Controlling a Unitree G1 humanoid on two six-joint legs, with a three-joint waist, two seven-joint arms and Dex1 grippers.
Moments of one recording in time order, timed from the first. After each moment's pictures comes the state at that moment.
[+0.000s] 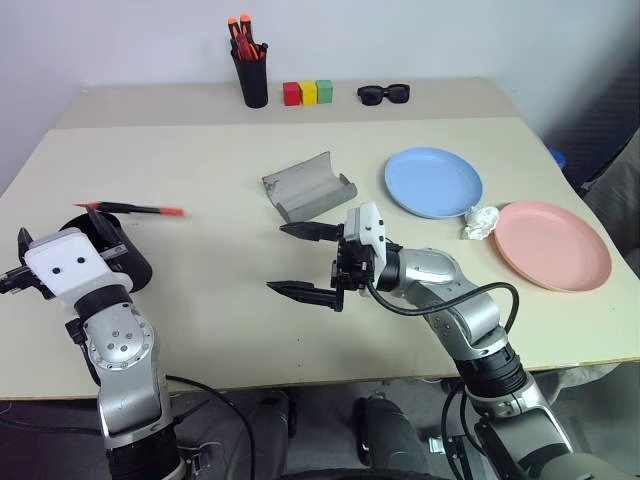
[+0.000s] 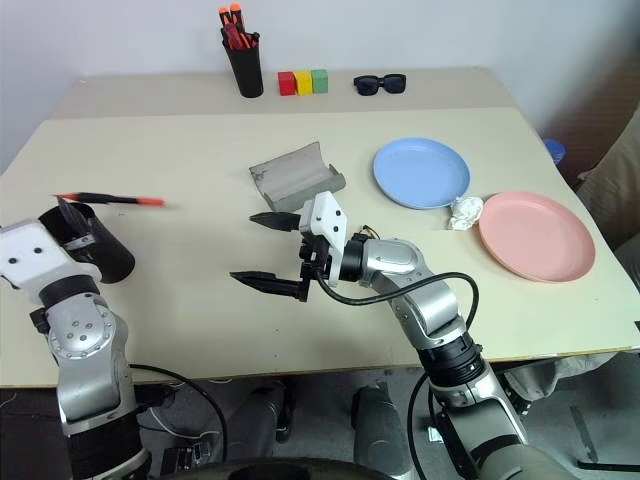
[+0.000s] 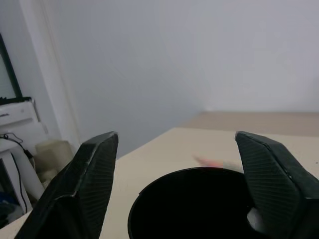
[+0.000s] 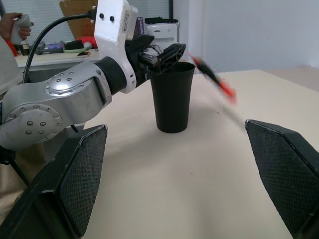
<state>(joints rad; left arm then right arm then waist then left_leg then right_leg) -0.05 0.07 0.39 -0.46 0.14 0.16 0.33 -0.47 -0.28 0.27 -0.23 0.45 0.38 0.92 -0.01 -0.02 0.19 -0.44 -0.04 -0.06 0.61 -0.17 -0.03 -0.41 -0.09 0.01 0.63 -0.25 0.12</state>
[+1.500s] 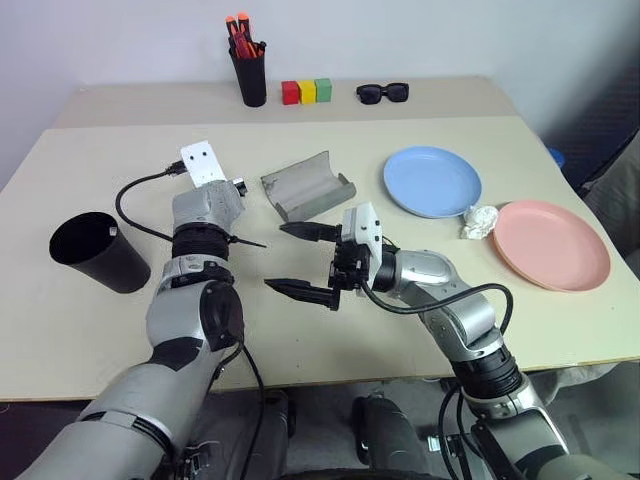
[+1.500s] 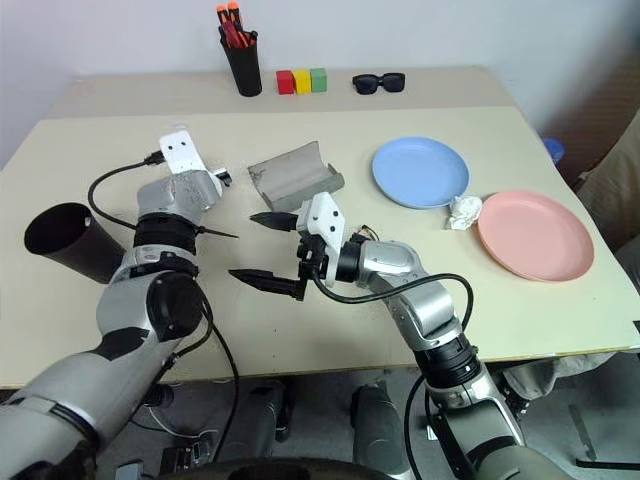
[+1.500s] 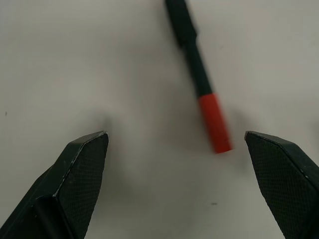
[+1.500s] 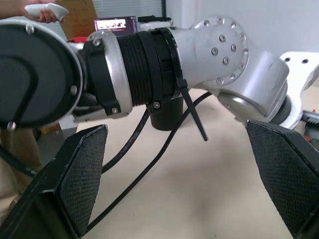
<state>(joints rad) -1.16 0.15 0.51 0.95 -0.11 0.64 0.45 -0.45 -0.26 0.27 -0.22 0.44 0.39 0.88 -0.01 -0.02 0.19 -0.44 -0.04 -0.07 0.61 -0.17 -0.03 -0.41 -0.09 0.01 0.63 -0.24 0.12</state>
